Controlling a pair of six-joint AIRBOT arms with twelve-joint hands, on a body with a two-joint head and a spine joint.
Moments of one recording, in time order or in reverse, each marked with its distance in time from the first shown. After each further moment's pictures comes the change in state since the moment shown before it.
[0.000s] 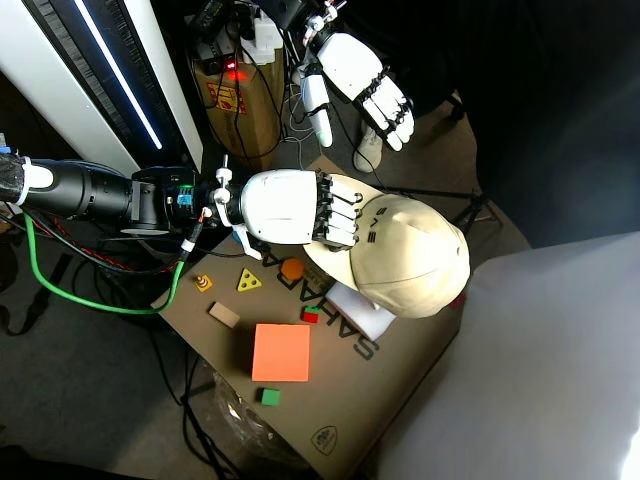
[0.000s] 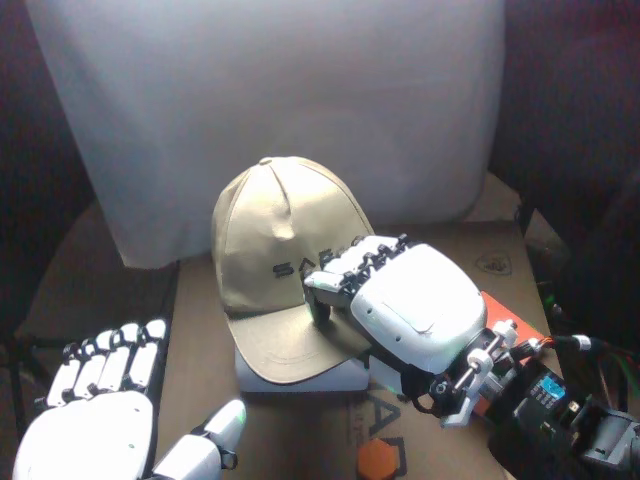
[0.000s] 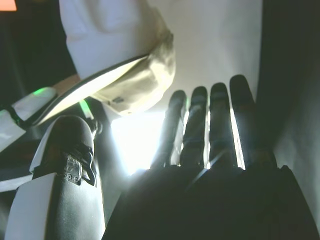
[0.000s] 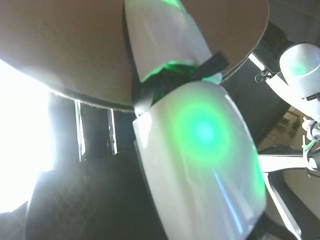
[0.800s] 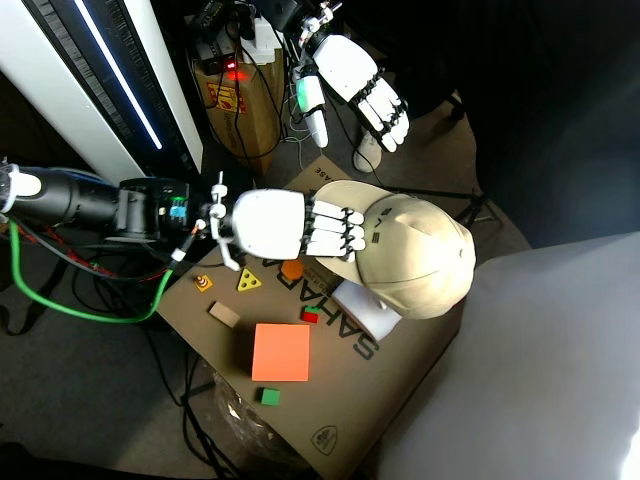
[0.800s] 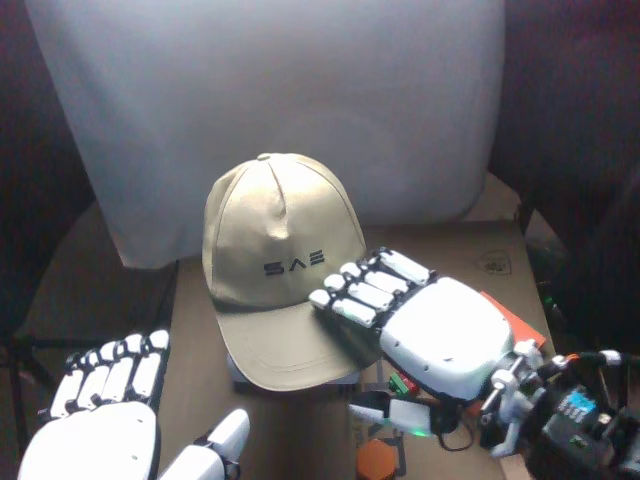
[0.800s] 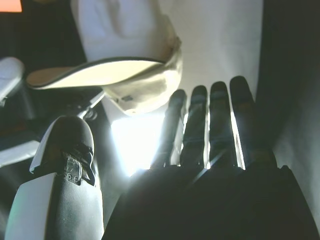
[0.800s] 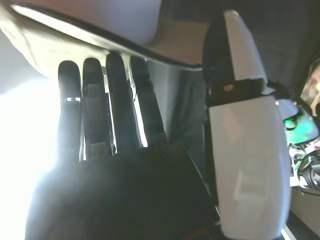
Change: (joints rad) left arm 0.013 -0.019 0.001 0.000 -0.016 -0.010; right arm -0.050 0.067 -0.043 -0.028 -0.119 0.002
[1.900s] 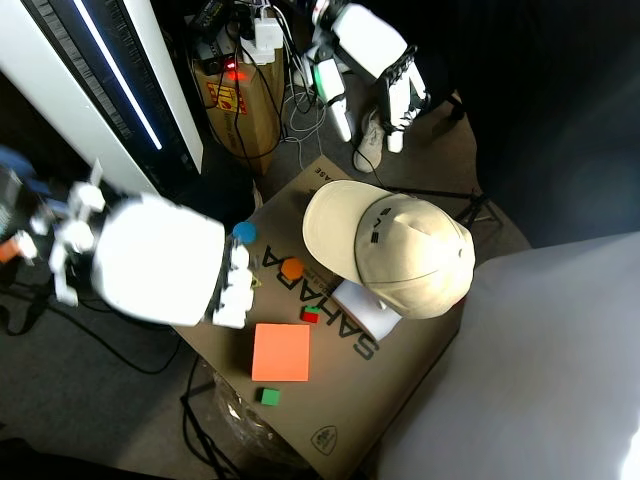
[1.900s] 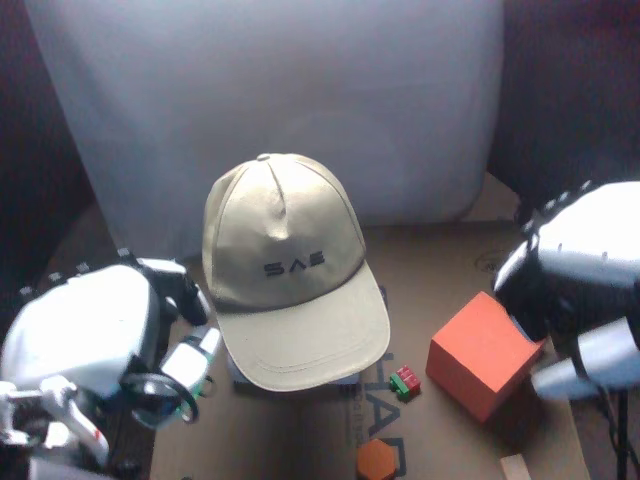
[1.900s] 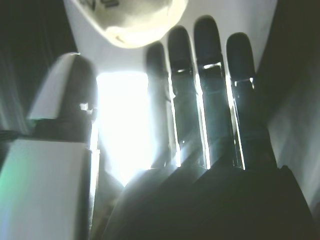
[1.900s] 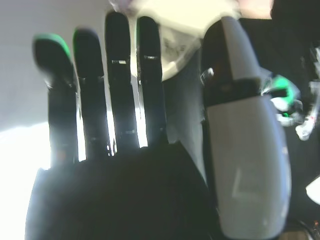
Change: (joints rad) left arm -0.293 0.242 -0.220 -0.108 0.024 0.007; right arm 0.393 0.785 -0.636 0.473 -0.906 -0.360
